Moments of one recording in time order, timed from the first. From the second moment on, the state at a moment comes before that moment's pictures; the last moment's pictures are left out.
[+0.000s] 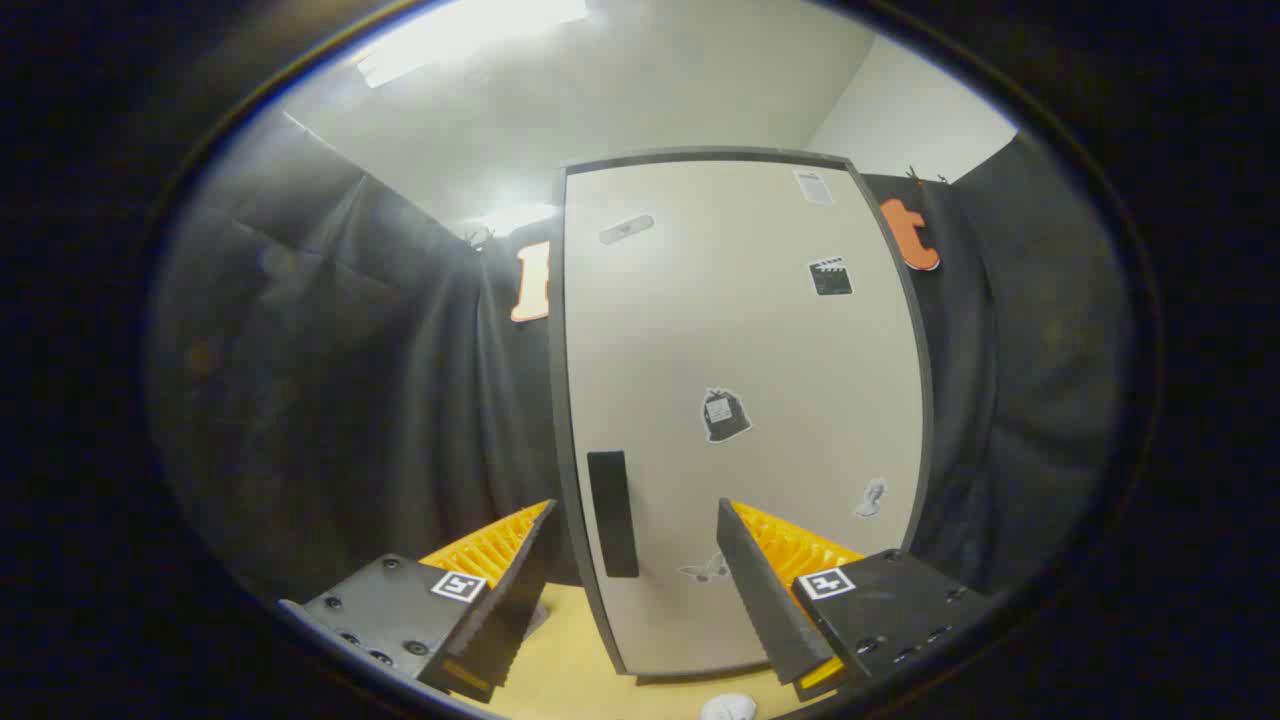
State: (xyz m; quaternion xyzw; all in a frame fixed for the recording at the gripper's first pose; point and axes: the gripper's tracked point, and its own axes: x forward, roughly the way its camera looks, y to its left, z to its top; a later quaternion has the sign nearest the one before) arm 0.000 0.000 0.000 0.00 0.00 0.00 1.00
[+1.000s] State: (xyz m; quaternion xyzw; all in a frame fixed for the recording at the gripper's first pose) arm 0.040 0.008 -0.014 0.02 0.00 0.00 1.00
